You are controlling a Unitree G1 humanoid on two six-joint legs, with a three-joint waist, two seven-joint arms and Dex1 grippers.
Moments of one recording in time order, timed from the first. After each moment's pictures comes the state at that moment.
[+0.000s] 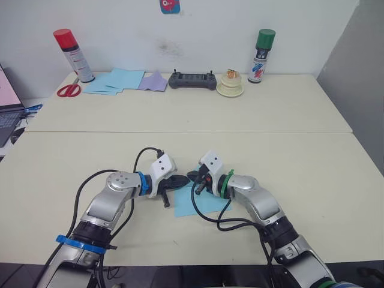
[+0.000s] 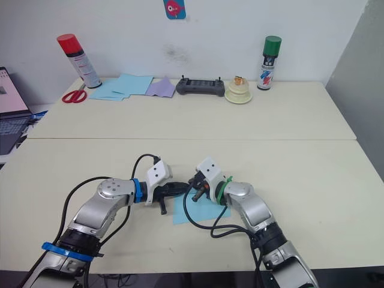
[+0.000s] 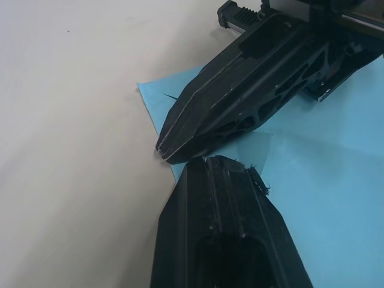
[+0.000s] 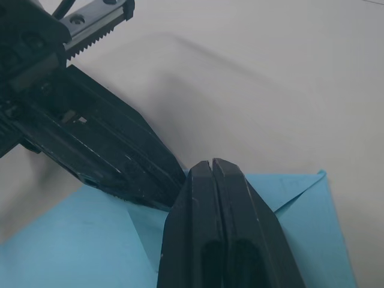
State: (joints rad) left arm -0.36 0.59 -0.21 0.09 -0.19 0.31 -0.99; right arm -0.46 -0.07 0.35 0.13 0.09 0.54 0.58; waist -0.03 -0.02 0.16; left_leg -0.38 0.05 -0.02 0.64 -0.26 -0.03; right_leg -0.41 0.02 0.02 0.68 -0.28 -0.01
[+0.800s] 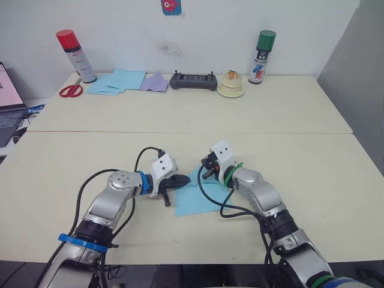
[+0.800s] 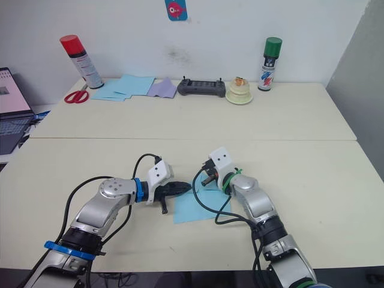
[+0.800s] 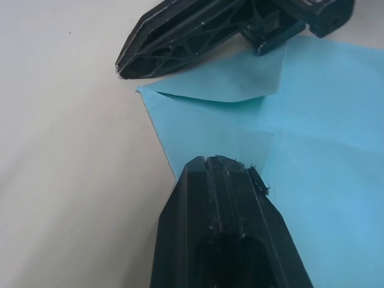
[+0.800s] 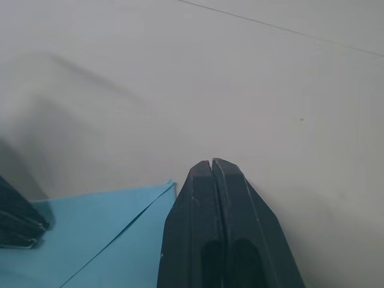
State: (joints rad) left arm -0.37 0.58 -0.22 0.13 -0.18 0.29 -0.99; right arm -0.51 -0.07 0.24 0.23 0.08 0.49 0.39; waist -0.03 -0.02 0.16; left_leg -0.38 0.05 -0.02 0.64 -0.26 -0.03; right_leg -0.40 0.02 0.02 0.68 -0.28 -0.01
